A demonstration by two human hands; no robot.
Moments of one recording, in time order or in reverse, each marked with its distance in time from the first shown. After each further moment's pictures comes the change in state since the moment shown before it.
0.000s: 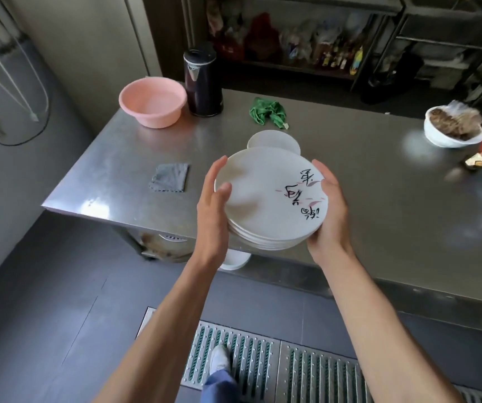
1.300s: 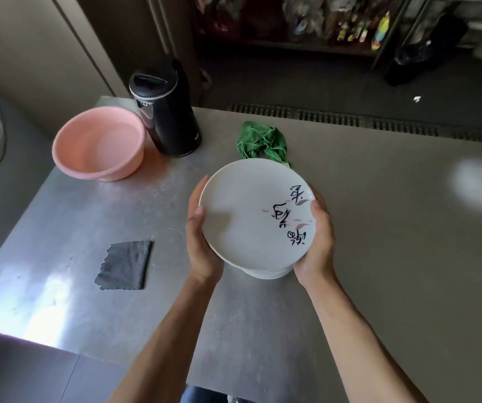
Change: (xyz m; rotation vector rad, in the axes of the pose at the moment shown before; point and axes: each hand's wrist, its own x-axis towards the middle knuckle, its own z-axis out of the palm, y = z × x) left_hand 0.301 -0.130 0.076 -0.131 0.169 -0.172; right_hand 0.334 0.037 0.018 0.010 -0.013 0.057
